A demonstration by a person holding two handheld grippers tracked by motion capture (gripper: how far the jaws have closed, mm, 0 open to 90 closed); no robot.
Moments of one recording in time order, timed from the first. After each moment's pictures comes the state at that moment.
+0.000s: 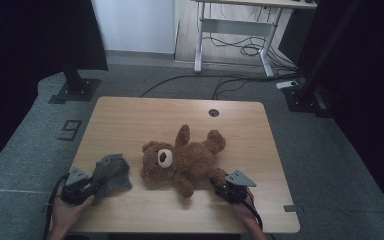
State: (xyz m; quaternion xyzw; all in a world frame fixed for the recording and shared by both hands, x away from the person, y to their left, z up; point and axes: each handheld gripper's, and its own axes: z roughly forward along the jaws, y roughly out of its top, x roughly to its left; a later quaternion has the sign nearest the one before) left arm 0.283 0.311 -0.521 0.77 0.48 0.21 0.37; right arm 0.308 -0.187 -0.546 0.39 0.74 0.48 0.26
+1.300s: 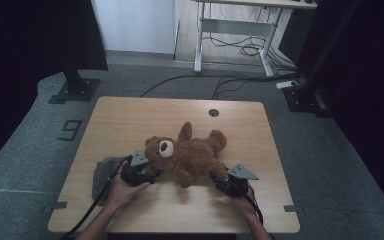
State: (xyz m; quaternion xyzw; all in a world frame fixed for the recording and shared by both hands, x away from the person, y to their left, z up) left arm 0.357 0.161 -0.517 0.82 0.39 0.17 0.39; right arm 0.327 -0.191 -0.538 0.40 0.73 0.49 0.25
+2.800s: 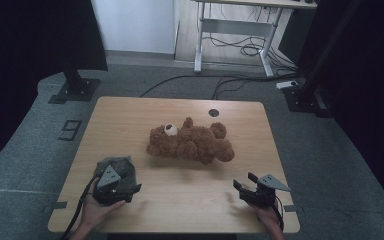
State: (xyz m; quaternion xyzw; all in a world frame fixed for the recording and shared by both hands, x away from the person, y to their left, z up) left arm 0.283 0.232 -0.506 0.80 0.38 0.17 0.43; right arm 0.296 -0.272 -0.549 0.46 0.69 0.50 0.23
